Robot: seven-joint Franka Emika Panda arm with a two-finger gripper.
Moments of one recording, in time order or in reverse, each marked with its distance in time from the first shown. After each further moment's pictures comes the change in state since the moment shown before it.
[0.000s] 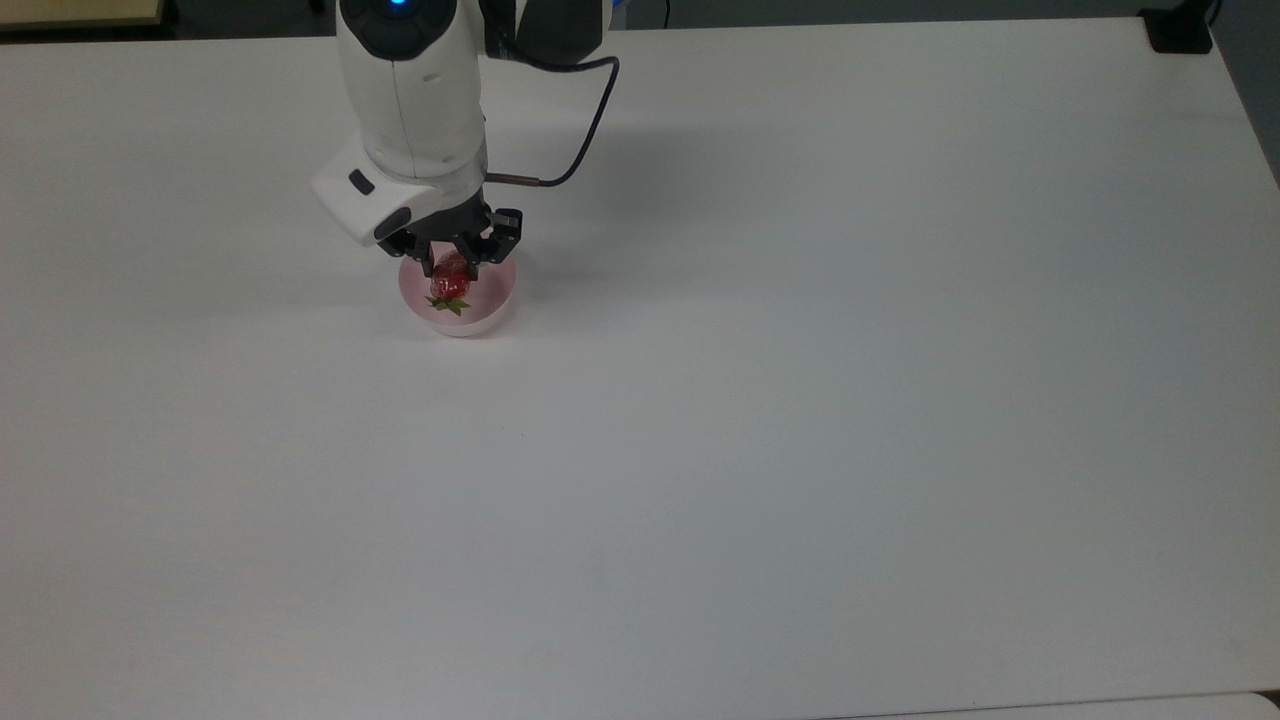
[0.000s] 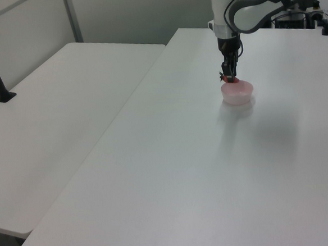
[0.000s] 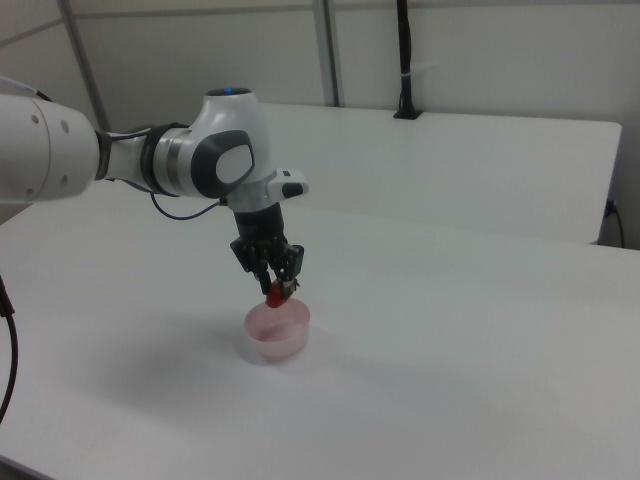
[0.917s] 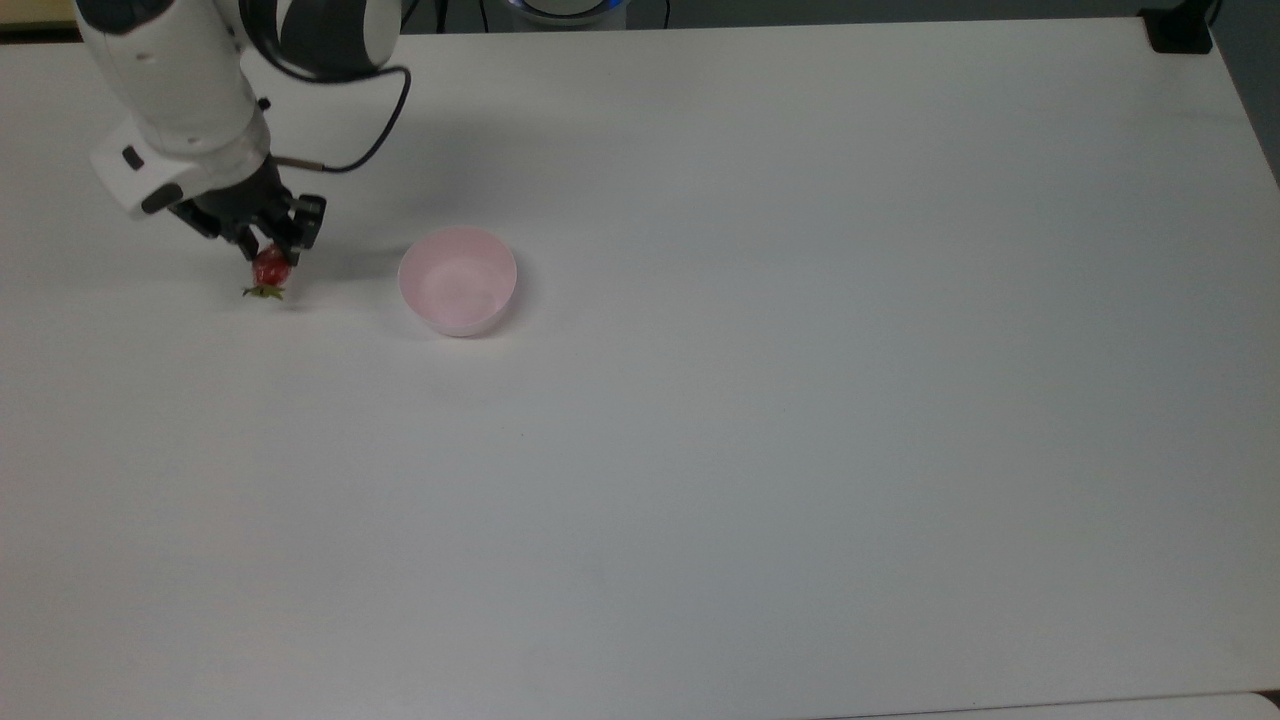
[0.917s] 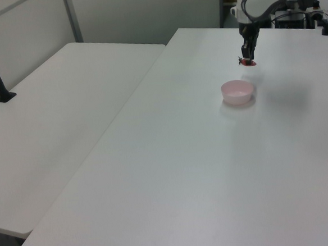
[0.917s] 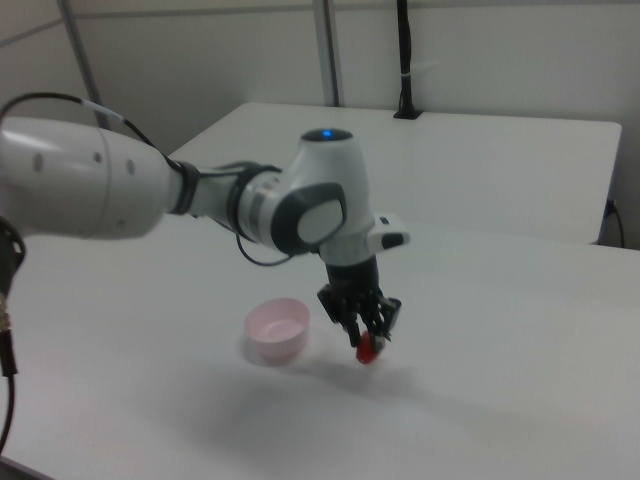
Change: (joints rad) arm -0.287 0.063 -0.006 -0.005 -0.014 0.115 -0.232
